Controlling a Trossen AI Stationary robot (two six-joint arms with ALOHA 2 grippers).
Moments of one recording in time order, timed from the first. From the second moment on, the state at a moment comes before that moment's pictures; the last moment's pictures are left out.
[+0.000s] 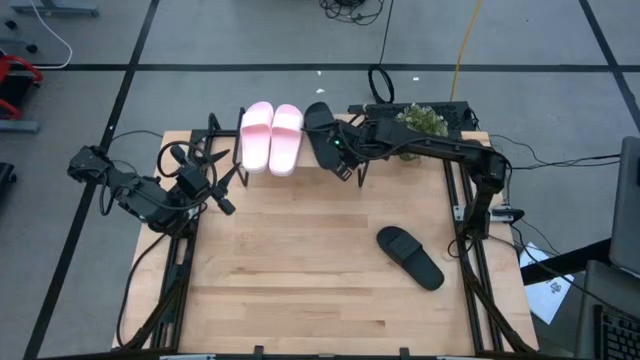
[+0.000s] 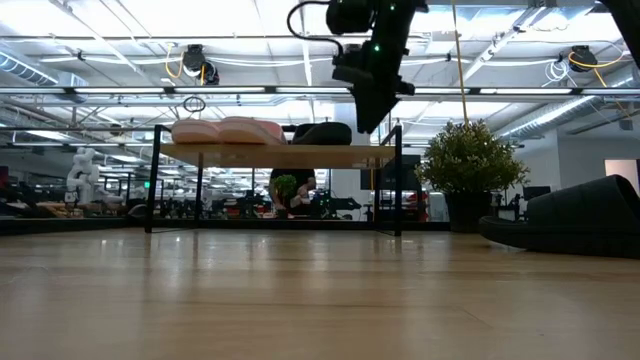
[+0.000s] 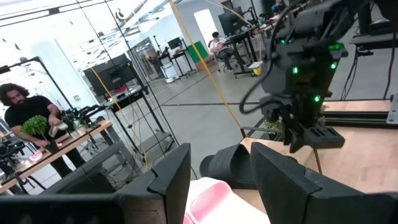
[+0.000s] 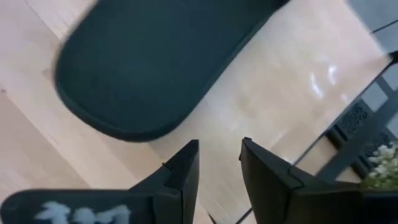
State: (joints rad) left arm -0.52 0.87 1.03 -0.23 -1.31 0.28; right arm -0.31 1.83 1.71 -1.06 0.31 0.31
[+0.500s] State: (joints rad) left arm -0.52 0.87 1.03 -0.23 -1.31 0.28; right arm -0.33 1.83 1.70 -1.00 0.31 0.31
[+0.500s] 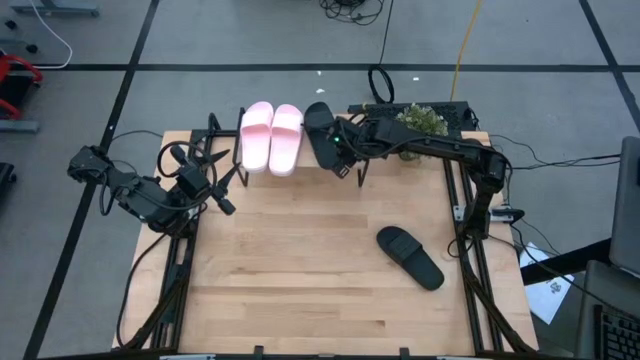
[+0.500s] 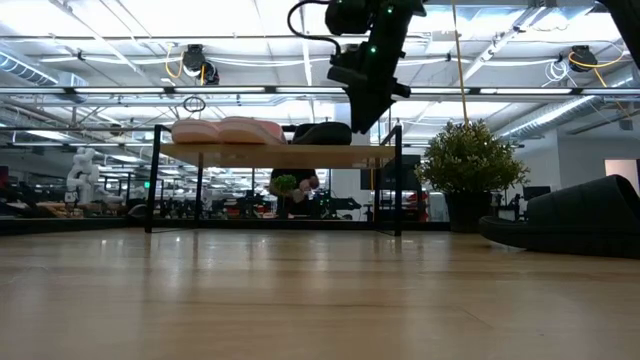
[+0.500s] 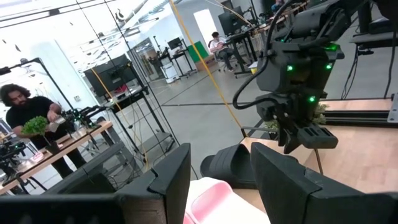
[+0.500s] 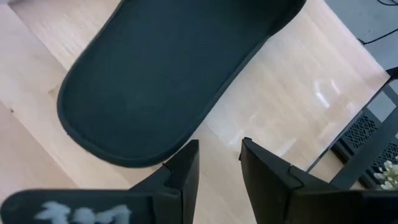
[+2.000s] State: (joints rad) left arm -0.53 0.87 1.03 -0.23 -1.31 0.28; right arm -0.32 1.84 1.64 -0.85 0.24 0.33
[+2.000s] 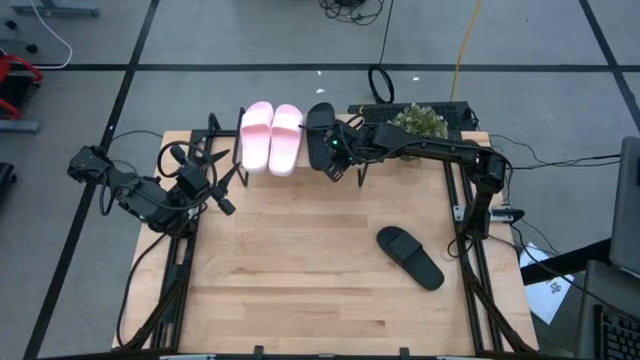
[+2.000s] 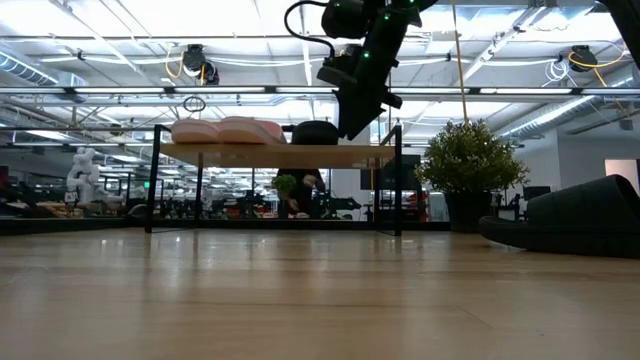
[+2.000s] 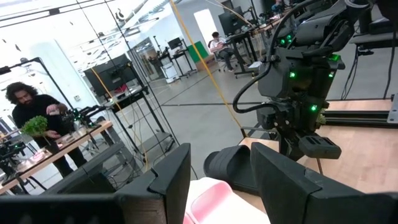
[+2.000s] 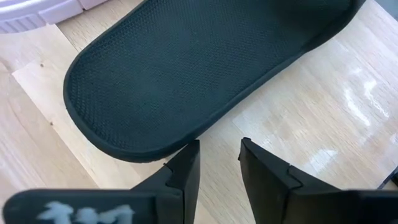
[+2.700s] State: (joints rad) left arm -0.52 0.87 1.03 -0.23 -1.31 0.29; right arm -0.34 1.83 1.64 -0.87 0.32 0.33
